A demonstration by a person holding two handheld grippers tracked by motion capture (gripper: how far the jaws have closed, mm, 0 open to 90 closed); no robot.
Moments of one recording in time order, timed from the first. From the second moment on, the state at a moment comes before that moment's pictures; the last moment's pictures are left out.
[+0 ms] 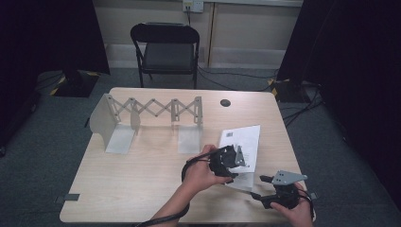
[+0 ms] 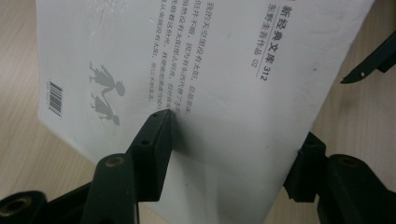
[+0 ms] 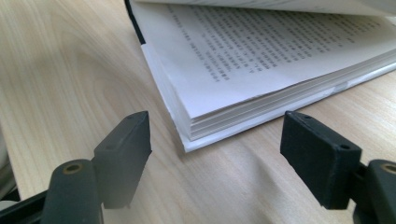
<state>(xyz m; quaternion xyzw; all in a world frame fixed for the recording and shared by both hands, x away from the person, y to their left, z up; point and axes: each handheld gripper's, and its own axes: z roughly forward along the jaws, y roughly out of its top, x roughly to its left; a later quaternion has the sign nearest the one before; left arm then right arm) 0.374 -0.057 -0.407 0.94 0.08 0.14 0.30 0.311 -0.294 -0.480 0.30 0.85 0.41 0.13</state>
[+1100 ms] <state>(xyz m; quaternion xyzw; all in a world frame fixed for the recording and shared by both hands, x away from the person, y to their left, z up) 0.393 -0.058 -0.383 0.95 0.10 0.10 0.29 0.315 -0.290 -0.498 0.32 0.86 0.38 0.14</state>
